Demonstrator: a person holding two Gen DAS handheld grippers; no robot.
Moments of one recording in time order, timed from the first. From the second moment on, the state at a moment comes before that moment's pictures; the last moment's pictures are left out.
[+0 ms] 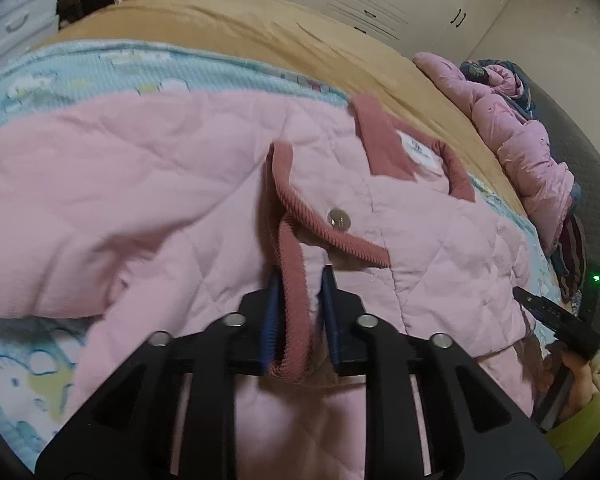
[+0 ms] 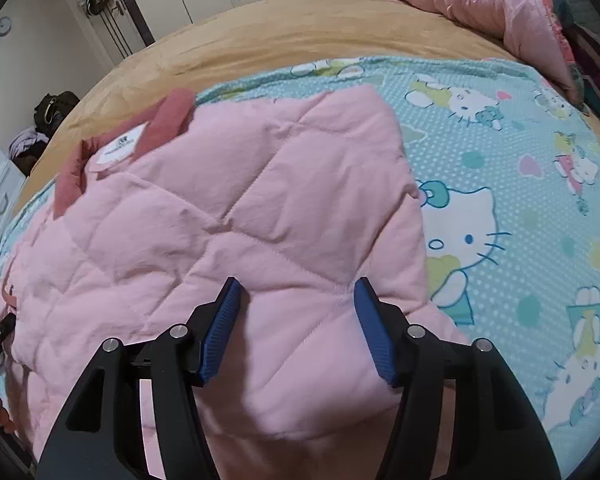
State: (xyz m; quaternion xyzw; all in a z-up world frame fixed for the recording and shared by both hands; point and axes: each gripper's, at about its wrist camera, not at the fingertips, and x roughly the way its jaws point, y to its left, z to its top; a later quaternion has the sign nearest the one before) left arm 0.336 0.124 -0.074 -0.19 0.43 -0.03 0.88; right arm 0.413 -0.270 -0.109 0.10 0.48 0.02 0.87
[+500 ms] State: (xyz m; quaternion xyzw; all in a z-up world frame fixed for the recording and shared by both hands) left arm 0.300 0.079 -0.034 -0.10 0.42 -0.04 0.90; right arm 0.323 -0.215 -0.051 0.06 0.40 0.09 0.91
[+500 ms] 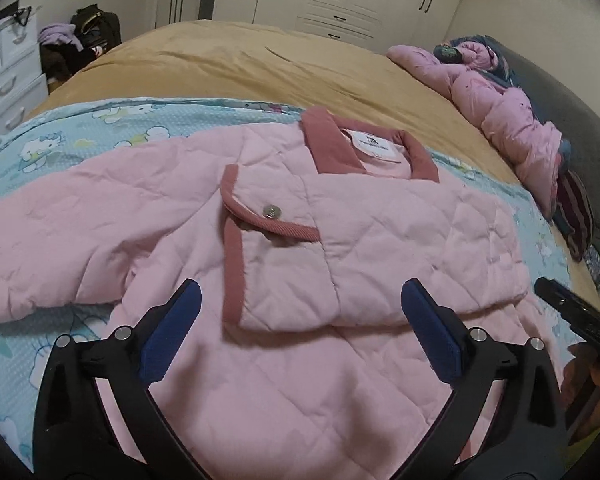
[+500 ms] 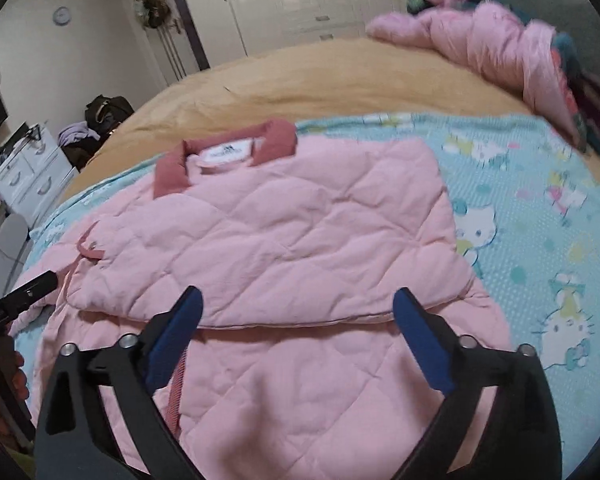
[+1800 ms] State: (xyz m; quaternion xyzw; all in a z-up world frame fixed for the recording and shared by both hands) left arm 0.262 0.128 -0.012 -0.13 0.41 0.05 0.90; right arm 0.284 -0.098 -0.009 0.01 0.37 0.17 0.92
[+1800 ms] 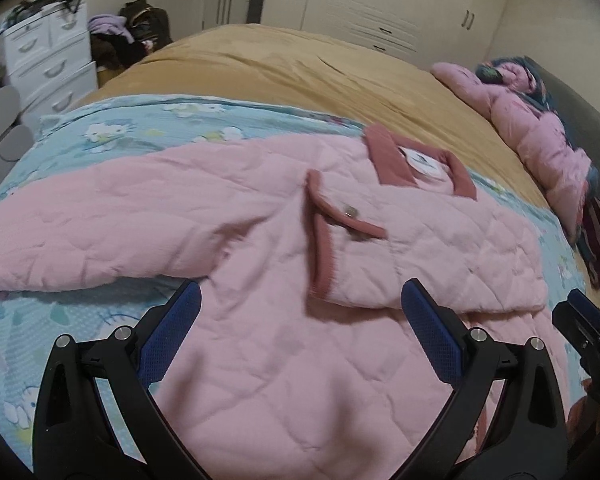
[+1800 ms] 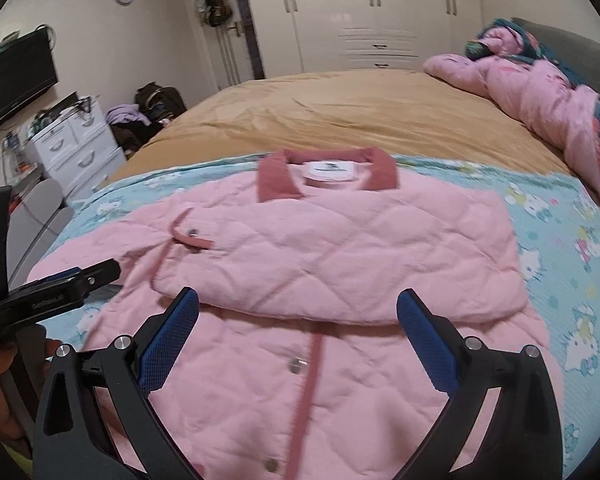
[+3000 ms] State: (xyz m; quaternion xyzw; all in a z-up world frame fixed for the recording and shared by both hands) left arm 0.215 0.307 -0.010 -0.24 0.37 0.24 0.86; right arm 0.303 0.096 0.020 -0.05 0.35 0.30 0.89
